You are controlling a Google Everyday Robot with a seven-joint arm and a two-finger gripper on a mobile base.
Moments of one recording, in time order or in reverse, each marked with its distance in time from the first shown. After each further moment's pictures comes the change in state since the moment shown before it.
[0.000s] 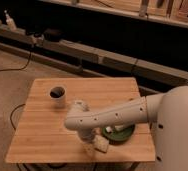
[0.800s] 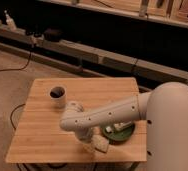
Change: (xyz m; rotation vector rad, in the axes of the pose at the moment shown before) arm 0.011 0.006 0.002 -0.019 -0.048 -0.032
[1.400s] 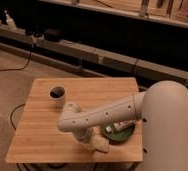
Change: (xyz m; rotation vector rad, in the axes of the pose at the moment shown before) arm 0.005 -0.002 0.001 -0.002 -0.012 0.008
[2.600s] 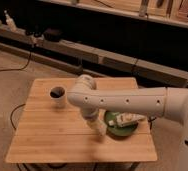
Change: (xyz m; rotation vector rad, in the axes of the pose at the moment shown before) arm -0.059 0.070 -0.111 -0.076 0.223 0.100
